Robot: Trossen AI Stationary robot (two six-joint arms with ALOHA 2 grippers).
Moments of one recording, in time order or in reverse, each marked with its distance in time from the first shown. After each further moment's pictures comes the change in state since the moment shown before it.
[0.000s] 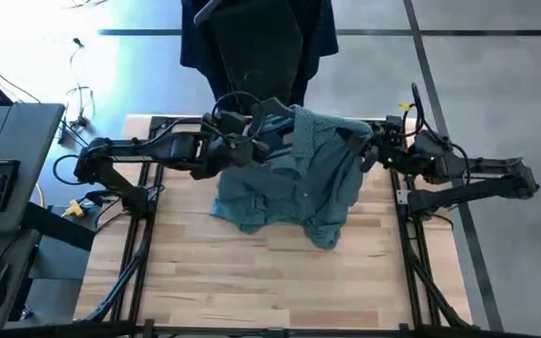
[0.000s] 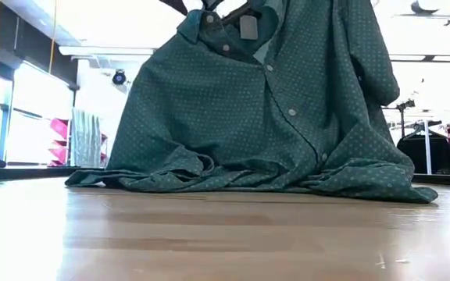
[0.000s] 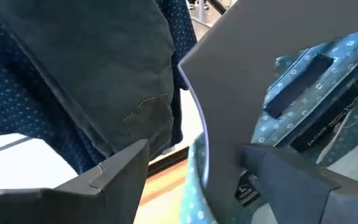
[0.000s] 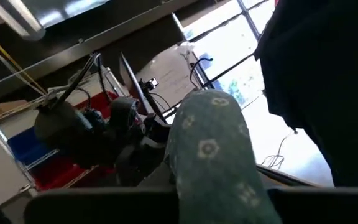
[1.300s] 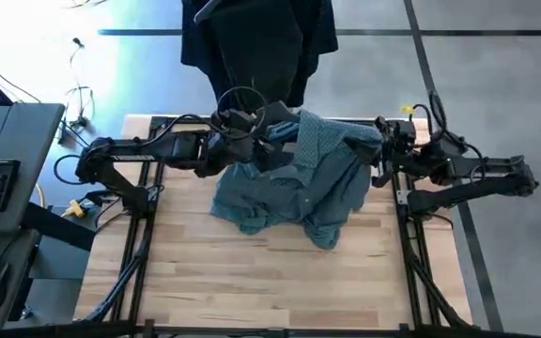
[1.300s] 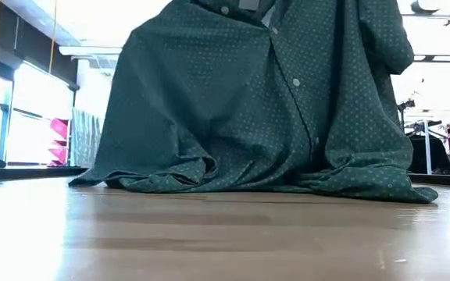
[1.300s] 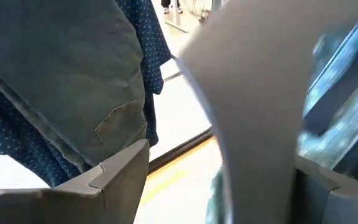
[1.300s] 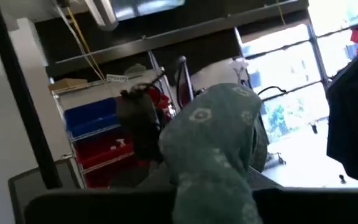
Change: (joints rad) left arm -0.002 0.009 -0.001 0.102 0.072 0.113; right arm 0.052 -0.021 0.038 0.079 -0.165 -0.232
